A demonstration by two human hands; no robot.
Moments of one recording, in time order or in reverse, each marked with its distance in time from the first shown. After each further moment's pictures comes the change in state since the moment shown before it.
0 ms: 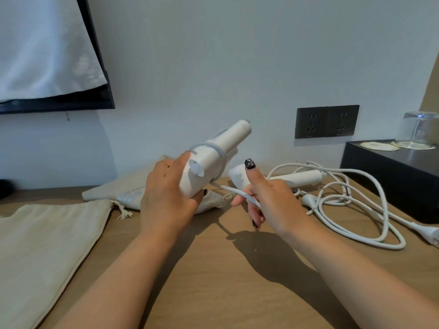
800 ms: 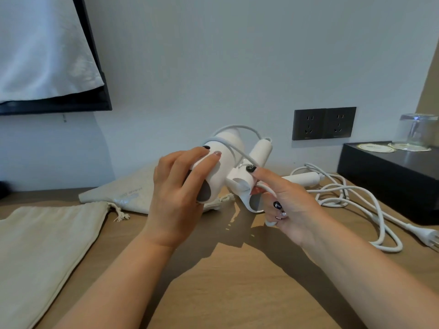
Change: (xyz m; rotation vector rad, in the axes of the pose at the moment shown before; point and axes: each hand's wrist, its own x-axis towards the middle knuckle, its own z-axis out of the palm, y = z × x) left_hand 0.006 0.020 -0.001 0.042 0.361 0.652; right_hand 0.003 0.003 -0.020 0.519 0.078 0.316
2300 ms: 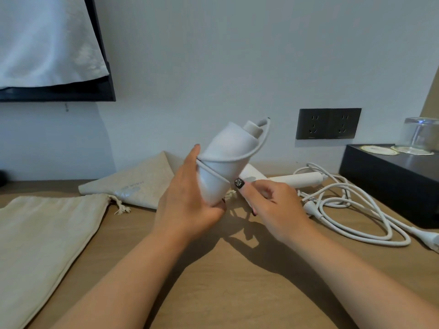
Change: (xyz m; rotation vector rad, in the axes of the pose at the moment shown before) left_hand -0.005 0.020 -0.008 -0.245 -0.541 -0.756; right_hand 0.011 0.025 0.006 -0.667 0.048 -0.578
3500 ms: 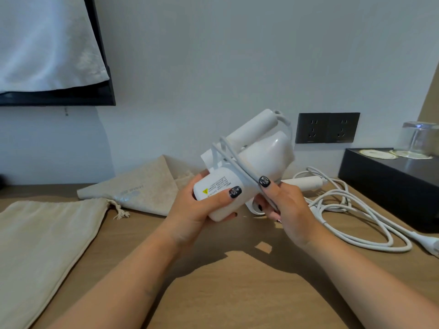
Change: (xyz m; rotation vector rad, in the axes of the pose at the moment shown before) left_hand 0.003 -0.003 0.007 -1.123 -0.318 -0.273; right_hand 0.003 0.006 -0.013 0.462 -0.131 -0.017
